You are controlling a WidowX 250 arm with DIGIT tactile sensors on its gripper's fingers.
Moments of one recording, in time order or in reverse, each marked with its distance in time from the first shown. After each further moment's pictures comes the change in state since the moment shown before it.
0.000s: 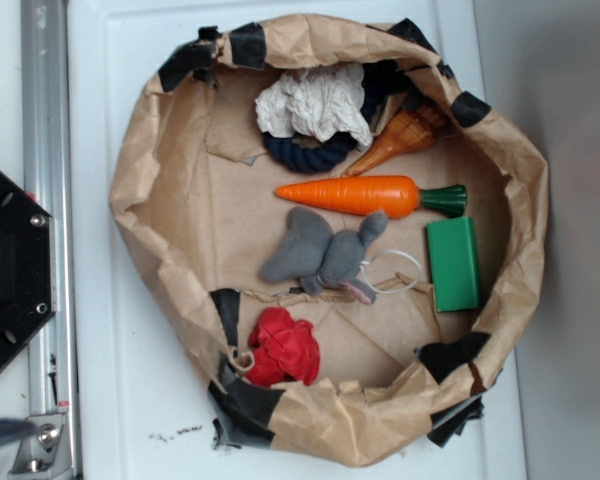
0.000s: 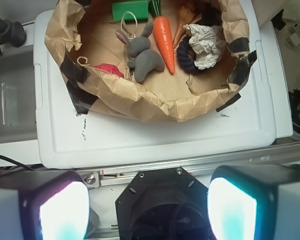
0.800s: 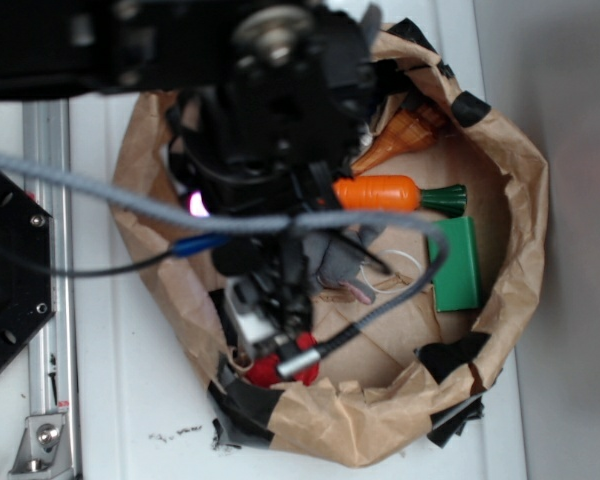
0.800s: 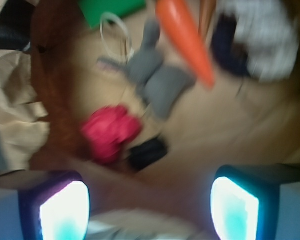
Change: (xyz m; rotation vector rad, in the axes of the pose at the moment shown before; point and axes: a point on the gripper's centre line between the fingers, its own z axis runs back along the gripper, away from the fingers) arm 0.091 -0.011 -0.084 -0.251 0.313 0.419
